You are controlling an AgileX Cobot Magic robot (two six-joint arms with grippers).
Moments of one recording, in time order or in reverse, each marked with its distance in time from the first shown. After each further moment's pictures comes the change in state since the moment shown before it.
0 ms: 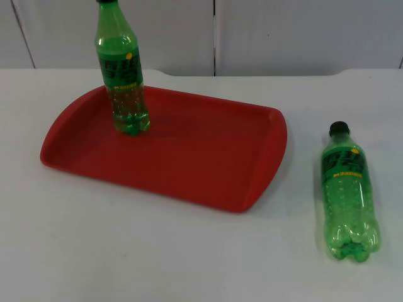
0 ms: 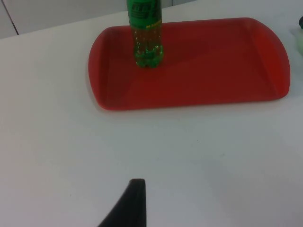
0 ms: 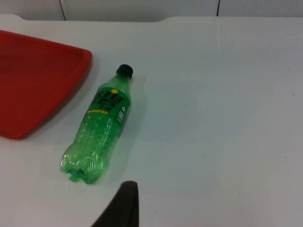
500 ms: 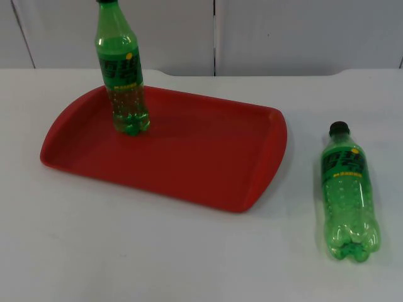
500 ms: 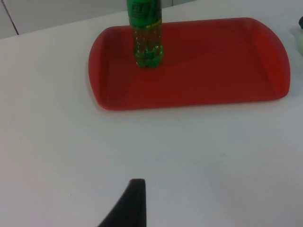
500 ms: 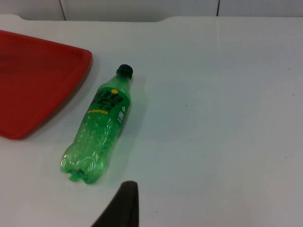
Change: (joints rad) right arm 0.000 0.000 0.000 0.000 0.000 0.002; left arm 0.000 0.000 0.000 0.000 0.000 0.000
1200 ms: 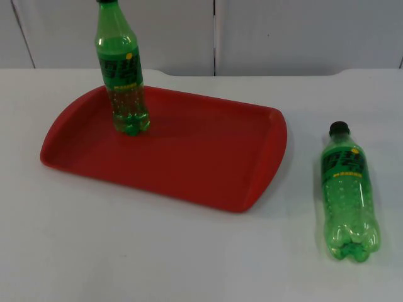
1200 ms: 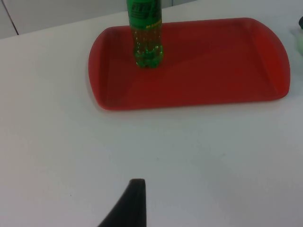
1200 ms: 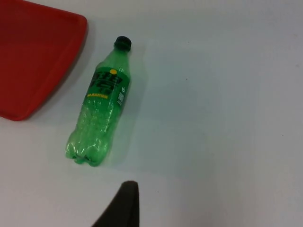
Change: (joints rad) right arm 0.000 0.480 -0.307 0.000 0.085 0.015; left arm 0.000 0.000 0.000 0.000 0.000 0.000
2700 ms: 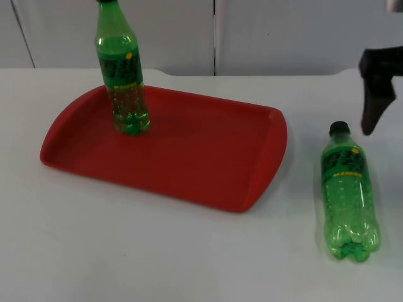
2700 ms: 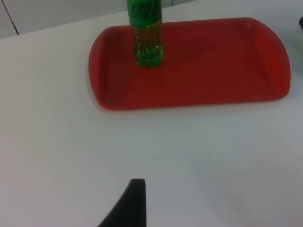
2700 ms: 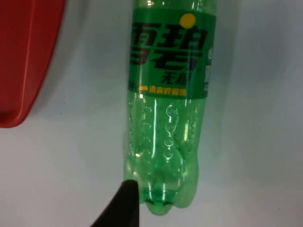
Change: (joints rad) right arm 0.363 1.224 -0.427 -0.093 -0.124 0.541; left arm 0.000 0.000 0.000 0.000 0.000 0.000
